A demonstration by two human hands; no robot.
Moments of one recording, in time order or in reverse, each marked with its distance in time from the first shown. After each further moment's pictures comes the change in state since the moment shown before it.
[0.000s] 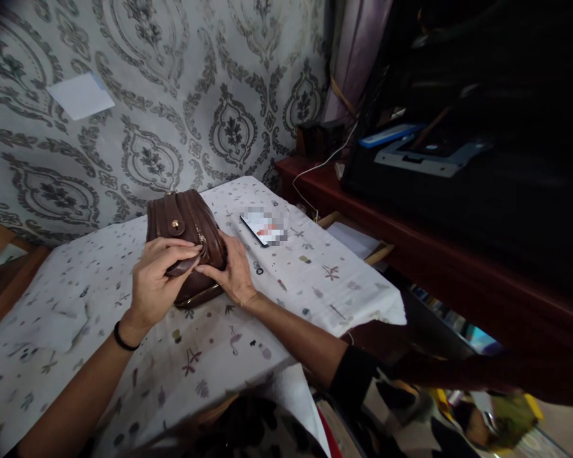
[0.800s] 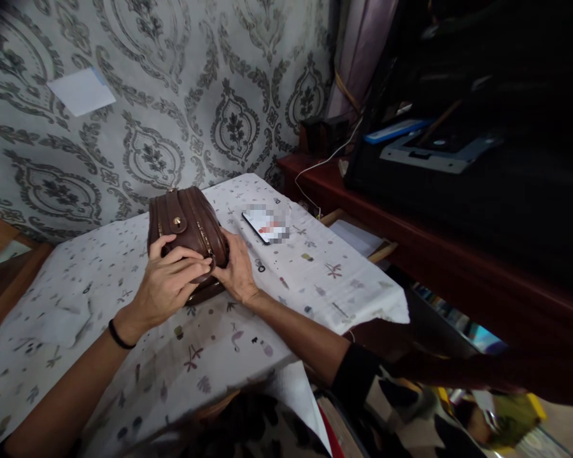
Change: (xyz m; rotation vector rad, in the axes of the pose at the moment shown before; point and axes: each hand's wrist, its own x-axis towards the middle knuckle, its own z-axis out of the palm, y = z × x) left_hand -0.006 -0.001 -0.008 0.155 -0.286 0.225; right_hand 0.001 0.005 0.004 -0.016 0.010 0.003
